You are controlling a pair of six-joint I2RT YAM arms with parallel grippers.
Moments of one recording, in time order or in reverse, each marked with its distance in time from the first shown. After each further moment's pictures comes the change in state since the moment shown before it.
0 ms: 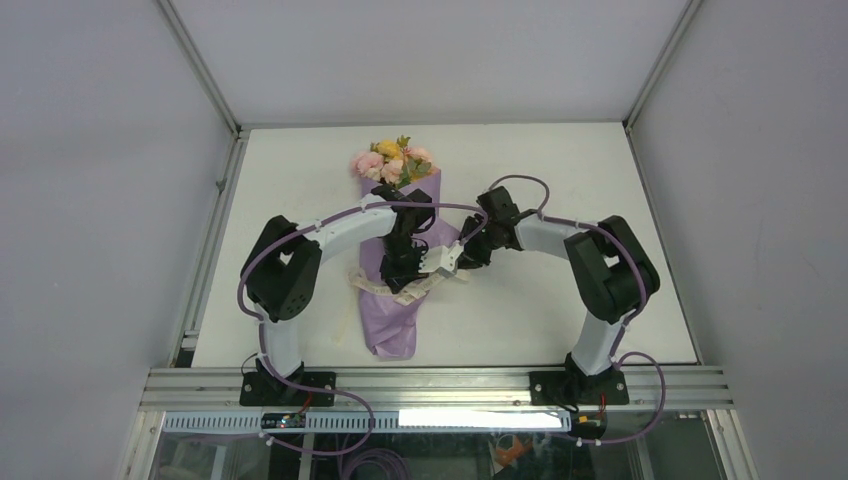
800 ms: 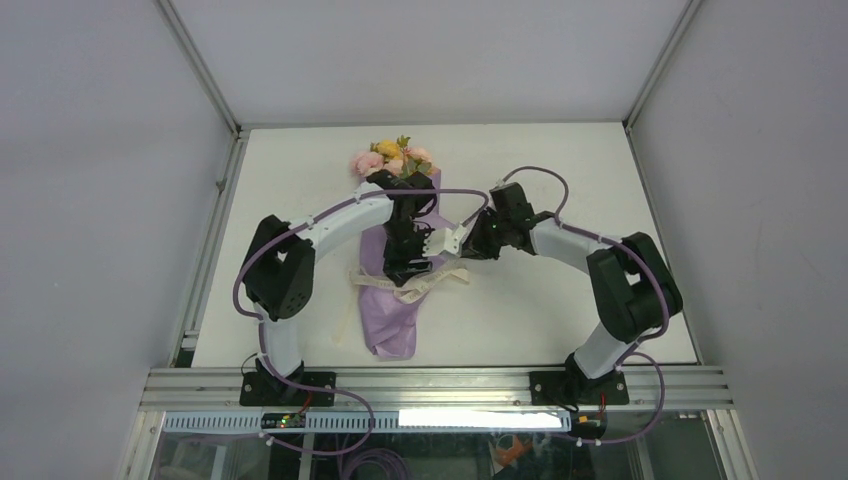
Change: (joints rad) left arm 0.022 0.003 0.105 -0.024 -0.014 -0.006; right arm -0.030 -0.146 -0.068 0.033 0.063 -0.001
